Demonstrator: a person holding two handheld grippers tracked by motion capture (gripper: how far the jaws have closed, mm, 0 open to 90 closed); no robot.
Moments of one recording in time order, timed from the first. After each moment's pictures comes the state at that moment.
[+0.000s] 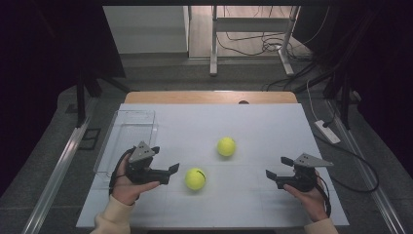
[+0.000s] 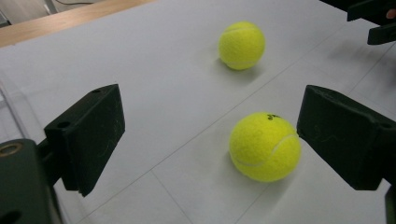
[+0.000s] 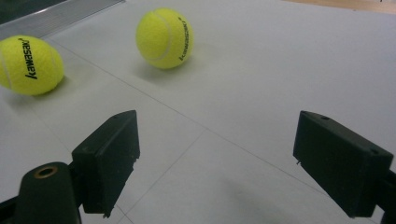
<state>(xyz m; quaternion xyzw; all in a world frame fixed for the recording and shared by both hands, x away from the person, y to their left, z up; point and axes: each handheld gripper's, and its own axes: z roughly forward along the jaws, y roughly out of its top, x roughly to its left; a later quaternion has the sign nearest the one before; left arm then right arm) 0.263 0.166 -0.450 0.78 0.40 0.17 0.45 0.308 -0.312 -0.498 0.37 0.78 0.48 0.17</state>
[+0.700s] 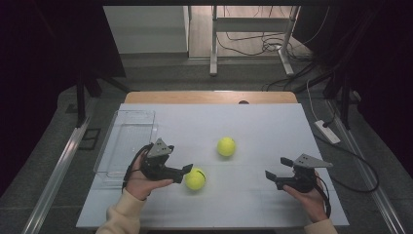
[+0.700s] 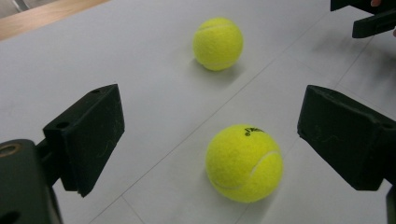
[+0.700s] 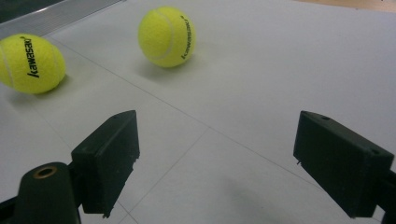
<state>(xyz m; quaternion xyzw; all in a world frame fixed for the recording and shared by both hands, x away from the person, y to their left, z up) 0.278 0.133 -0.449 0.81 0.37 0.14 0.43 0.306 -0.311 -0.499 0.36 0.78 0.47 0.17</state>
